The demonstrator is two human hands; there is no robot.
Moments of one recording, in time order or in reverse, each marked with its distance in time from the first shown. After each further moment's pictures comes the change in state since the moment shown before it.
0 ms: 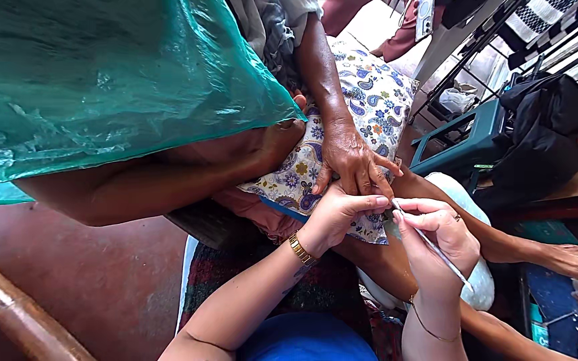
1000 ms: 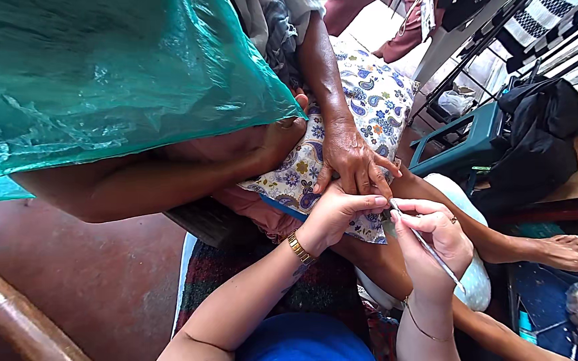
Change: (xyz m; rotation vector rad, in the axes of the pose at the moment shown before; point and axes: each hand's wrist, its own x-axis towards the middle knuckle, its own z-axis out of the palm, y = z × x) left_hand 0.000 -0.001 -0.002 0.008 -0.006 -0.013; right_hand -0.005 0.002 0.003 -0.002 0.024 -0.015
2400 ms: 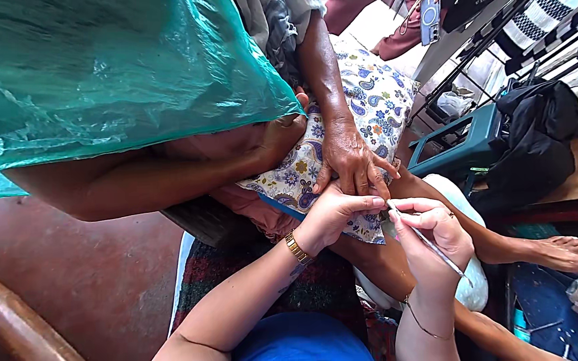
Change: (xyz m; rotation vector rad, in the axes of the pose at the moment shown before) left_hand -0.001 0.000 -0.003 0.004 -0.009 -0.005; right_hand 0.003 0.002 -0.002 0.086 -0.025 0.078
